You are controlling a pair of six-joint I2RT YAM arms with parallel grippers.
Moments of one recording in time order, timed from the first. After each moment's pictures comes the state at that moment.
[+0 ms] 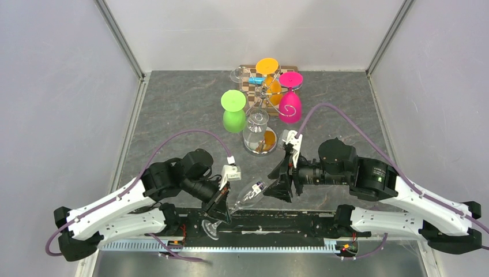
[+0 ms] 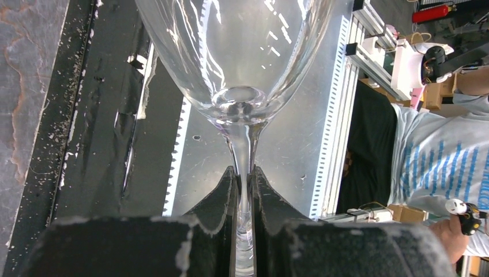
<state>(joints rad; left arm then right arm) -1.04 0.81 0.86 -0.85 0.73 -0.30 1.17 0.85 1.13 -0.62 -0.23 0.30</state>
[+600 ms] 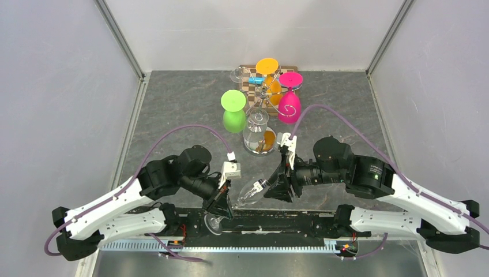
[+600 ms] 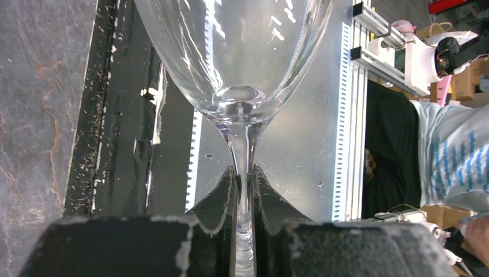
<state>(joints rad) -1.05 0.82 0.91 -0.83 0.72 -0.22 1.15 0.88 1.15 -0.66 -0.32 0.29</state>
